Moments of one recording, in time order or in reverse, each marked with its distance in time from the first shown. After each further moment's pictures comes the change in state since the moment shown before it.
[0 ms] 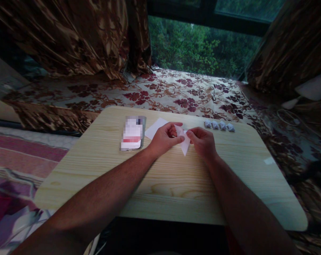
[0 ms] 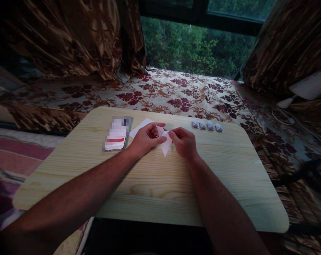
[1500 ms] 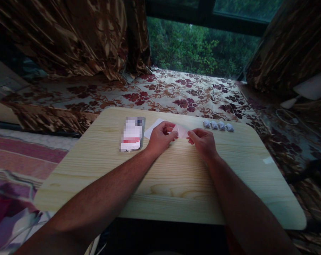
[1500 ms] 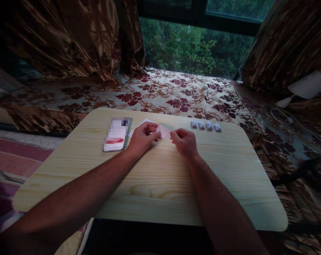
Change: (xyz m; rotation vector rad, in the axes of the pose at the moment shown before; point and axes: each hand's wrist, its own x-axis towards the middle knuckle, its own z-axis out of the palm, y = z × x) left_hand 0.004 0.000 -0.003 0.260 0.205 -0.003; right_hand 0.002 -0.006 -0.004 -0.017 0.019 0.118
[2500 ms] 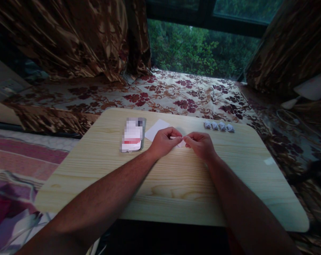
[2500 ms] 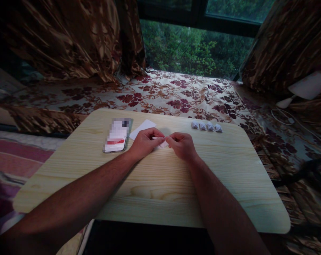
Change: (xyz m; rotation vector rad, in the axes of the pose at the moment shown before) left_hand -0.007 0.005 0.000 0.158 -0.127 0.046; right_hand -0.006 -0.004 0.001 -0.093 -0.180 -0.040
